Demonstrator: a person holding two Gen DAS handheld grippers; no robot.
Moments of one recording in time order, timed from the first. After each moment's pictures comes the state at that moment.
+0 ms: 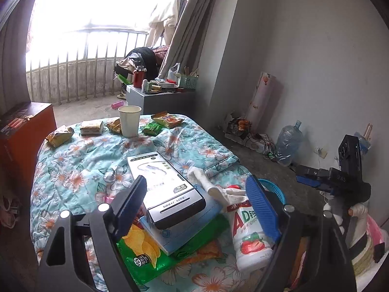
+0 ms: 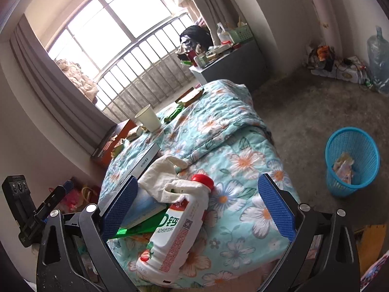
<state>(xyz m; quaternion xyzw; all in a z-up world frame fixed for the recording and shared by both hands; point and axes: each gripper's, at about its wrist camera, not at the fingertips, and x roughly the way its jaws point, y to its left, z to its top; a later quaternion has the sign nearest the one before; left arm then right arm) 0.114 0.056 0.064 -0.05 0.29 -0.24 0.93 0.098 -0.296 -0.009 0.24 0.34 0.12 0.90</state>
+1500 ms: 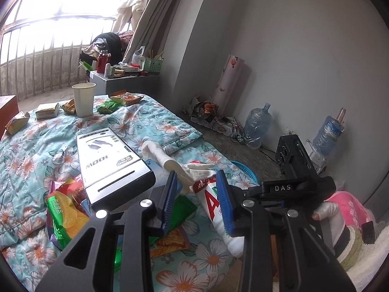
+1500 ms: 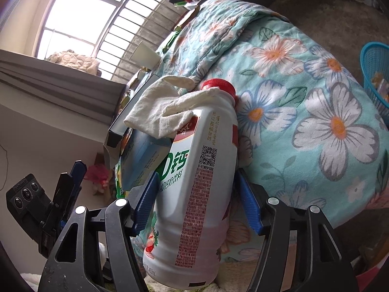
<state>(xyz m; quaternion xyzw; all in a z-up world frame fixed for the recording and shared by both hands) 0.113 0.010 0.020 -0.04 0.31 -0.33 0.89 0.106 -0.263 -0.081 0.34 0.49 0.19 0.78</state>
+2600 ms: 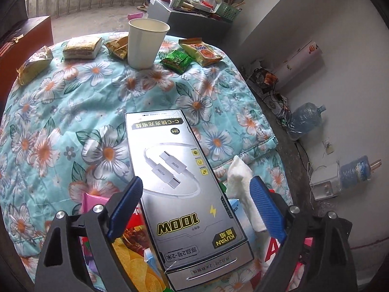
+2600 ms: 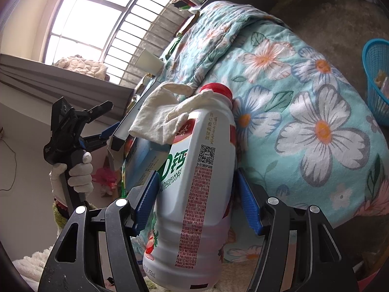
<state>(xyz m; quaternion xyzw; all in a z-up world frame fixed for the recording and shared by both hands) 0.287 0.056 0.002 -0.13 0.53 -0.19 0.81 0.094 -0.293 -0.088 0.36 0.47 0.21 0.78</state>
